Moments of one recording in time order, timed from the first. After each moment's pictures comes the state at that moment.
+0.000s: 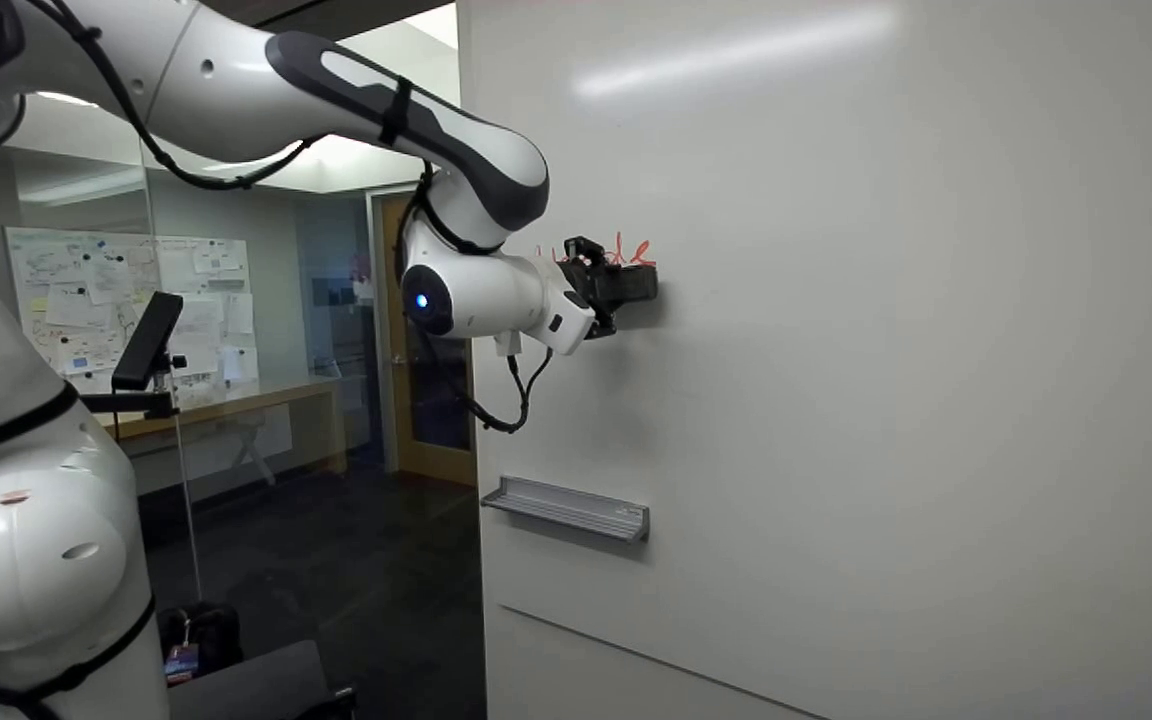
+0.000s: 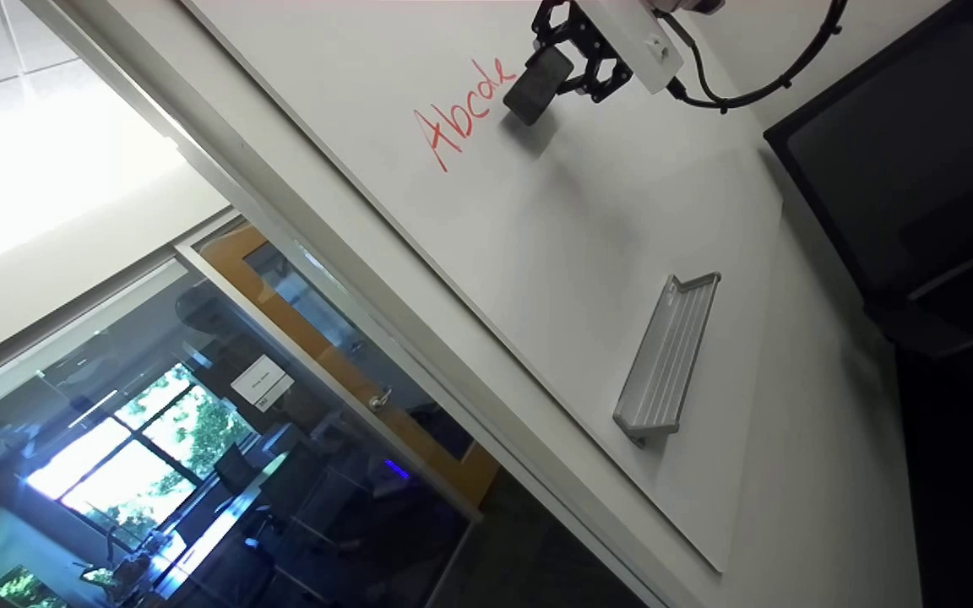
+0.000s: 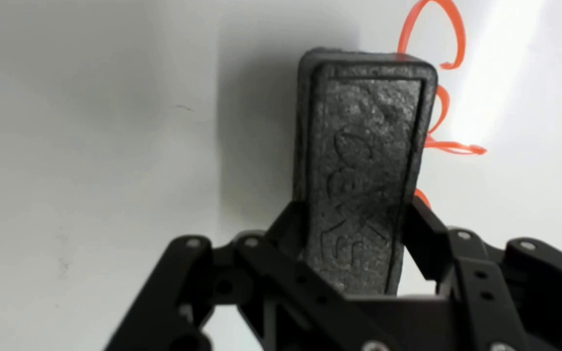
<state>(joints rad) 0.10 -0.35 -0.05 -2.37 2.60 2.65 -1.28</state>
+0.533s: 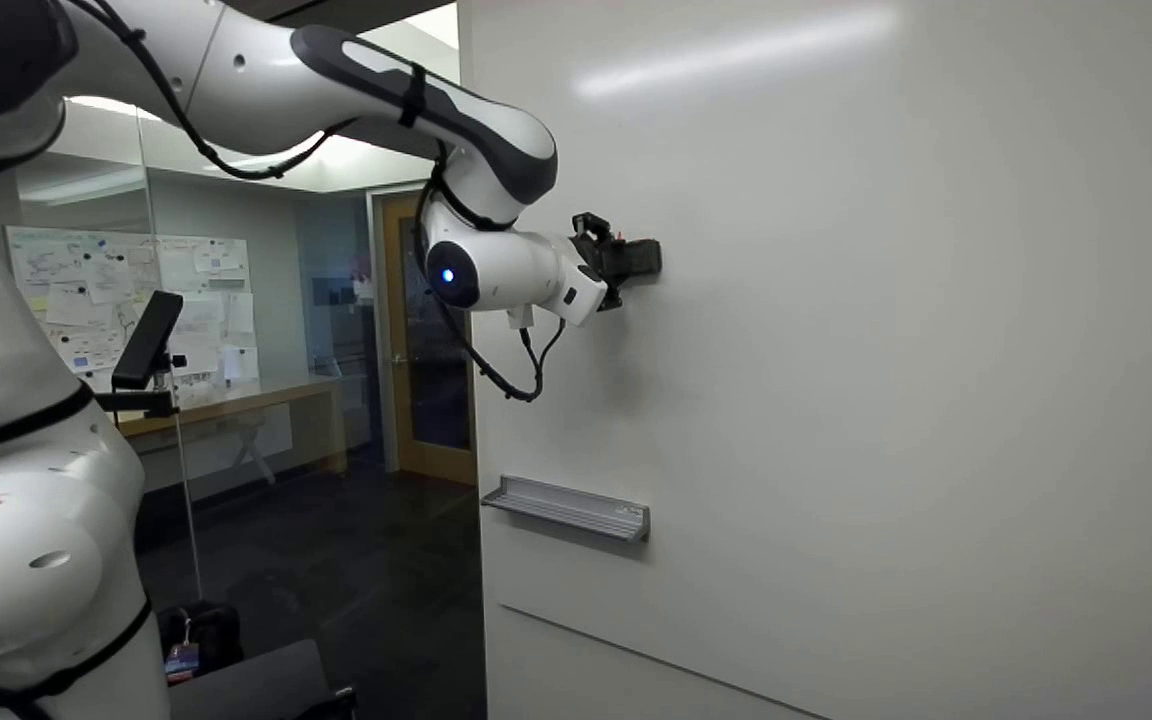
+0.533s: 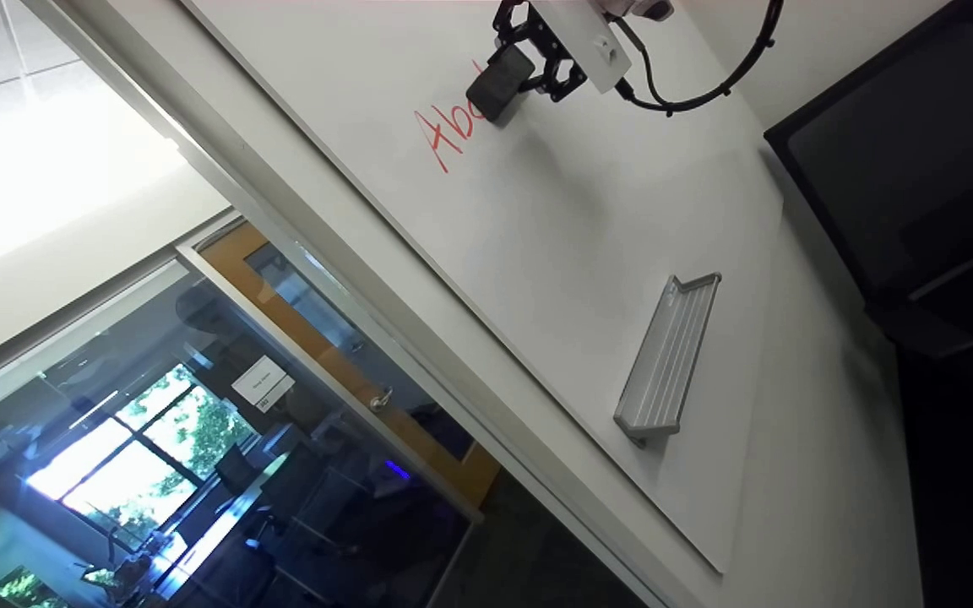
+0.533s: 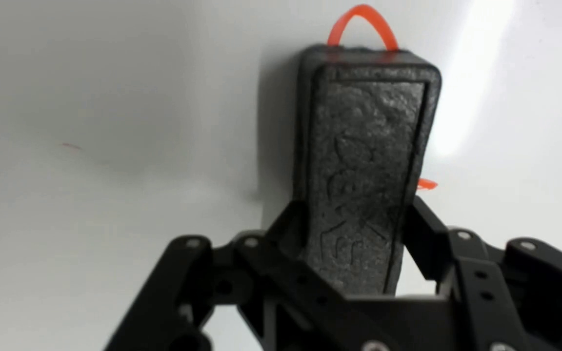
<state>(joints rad) -0.01 -0.28 0.09 -2.24 2.58 2.64 -1.19</state>
